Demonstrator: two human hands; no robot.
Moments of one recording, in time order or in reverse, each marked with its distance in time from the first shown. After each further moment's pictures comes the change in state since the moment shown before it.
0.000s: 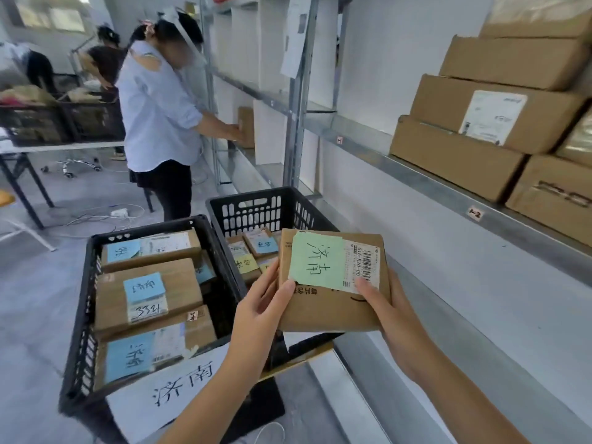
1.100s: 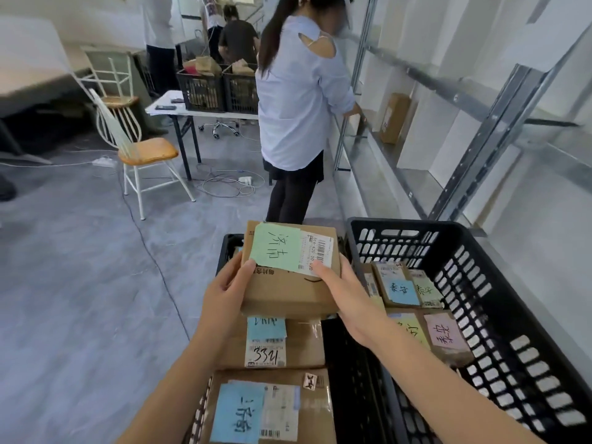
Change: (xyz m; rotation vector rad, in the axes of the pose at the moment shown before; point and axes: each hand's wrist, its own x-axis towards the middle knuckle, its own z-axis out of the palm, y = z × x) left_hand 0.149 0.021 -0.277 0.157 0.619 -0.130; right_hand 0.229 0.009 0.334 -0.031 -0.552 0.243
